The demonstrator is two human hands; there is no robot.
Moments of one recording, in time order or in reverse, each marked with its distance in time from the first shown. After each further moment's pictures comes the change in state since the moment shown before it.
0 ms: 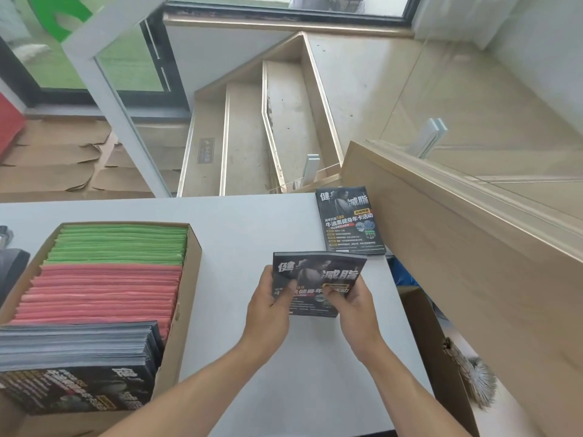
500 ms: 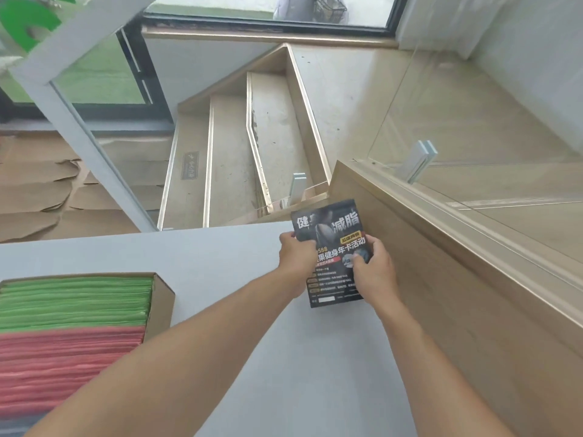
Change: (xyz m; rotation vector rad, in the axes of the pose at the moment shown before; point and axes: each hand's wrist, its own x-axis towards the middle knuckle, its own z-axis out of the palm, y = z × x) left_hand 0.171 0.063 0.090 -0.096 0.003 -0.415; right_hand 0.141 -0.055 -0.048 -0.478 0.269 0.054
